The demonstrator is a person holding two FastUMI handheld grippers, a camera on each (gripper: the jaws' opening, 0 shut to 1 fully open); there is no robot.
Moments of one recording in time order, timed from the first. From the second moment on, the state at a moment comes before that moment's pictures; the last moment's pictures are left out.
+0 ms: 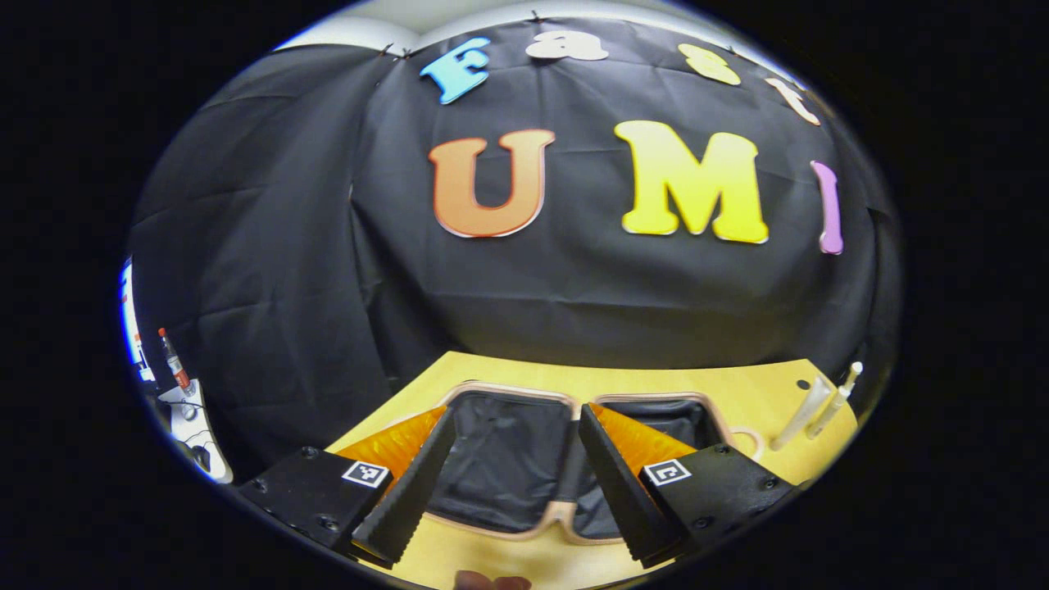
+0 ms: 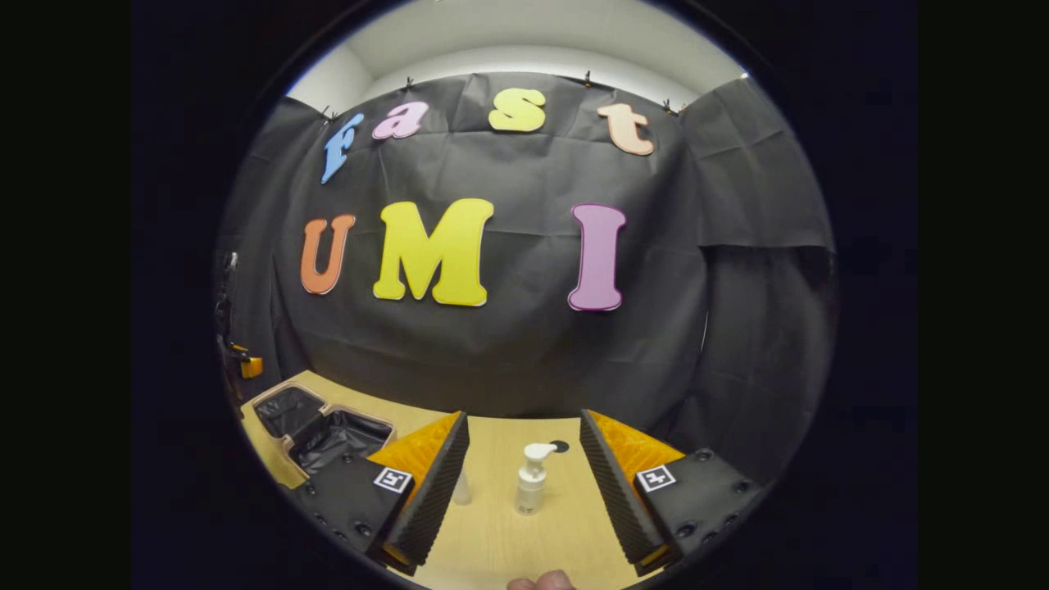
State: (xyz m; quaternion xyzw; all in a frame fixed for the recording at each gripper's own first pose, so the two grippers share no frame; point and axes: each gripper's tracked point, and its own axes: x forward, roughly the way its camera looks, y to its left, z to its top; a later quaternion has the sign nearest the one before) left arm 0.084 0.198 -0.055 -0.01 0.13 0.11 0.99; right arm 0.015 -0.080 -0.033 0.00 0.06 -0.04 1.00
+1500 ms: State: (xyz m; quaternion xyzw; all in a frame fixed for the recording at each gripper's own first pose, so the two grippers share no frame) left arm 0.164 -0.194 -0.230 -0.02 0.23 -0.14 0.96; right arm -0.001 -0.216 -0.105 -0.06 0.14 -0.04 0.99
